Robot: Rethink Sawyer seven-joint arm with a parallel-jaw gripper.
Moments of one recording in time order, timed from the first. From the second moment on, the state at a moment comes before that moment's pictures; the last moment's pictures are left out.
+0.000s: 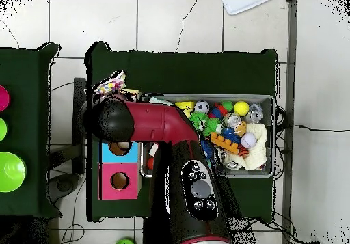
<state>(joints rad) -0.13 -0.76 0.18 1.62 0.10 0.44 1.58</state>
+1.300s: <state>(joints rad) -0.13 -0.70 0.16 1.62 0.10 0.35 1.58</state>
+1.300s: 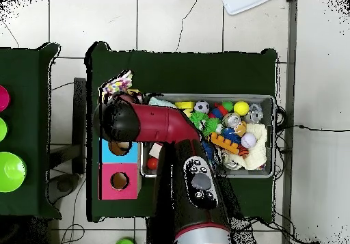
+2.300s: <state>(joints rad) -0.09 -0.65 0.12 1.62 0.10 0.31 1.58</state>
